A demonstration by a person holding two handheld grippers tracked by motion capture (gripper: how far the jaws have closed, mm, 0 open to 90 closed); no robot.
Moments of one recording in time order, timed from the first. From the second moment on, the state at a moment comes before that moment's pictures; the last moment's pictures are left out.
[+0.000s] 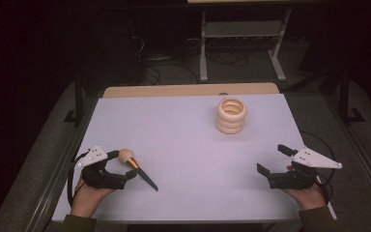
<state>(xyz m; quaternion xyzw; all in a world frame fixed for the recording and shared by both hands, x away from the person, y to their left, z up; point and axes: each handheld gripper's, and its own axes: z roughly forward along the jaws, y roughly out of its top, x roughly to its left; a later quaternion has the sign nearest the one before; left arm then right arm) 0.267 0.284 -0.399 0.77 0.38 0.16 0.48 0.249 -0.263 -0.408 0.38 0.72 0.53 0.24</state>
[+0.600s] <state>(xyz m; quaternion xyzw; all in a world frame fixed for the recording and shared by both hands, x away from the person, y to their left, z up) 0.278 0.275 -0.392 0.78 0.40 0.15 0.45 0.250 -0.260 -0.410 0.37 0.73 0.52 0.23</state>
